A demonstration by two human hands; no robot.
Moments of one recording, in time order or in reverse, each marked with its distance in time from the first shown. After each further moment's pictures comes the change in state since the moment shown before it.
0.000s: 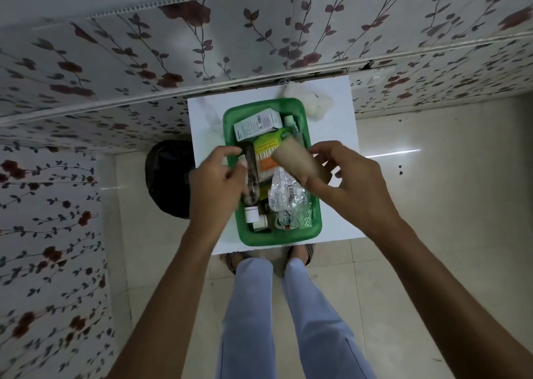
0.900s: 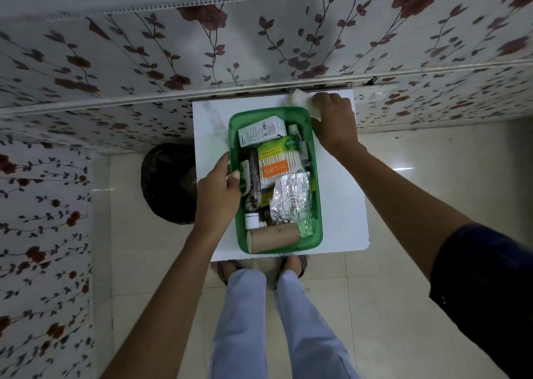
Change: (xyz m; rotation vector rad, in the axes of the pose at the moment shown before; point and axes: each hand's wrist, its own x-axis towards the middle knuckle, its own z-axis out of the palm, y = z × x) left_hand 0.014 -0.038 0.012 0.114 -0.011 0.013; right_hand 0.144 0.060 0.039 -0.408 0.118 0.042
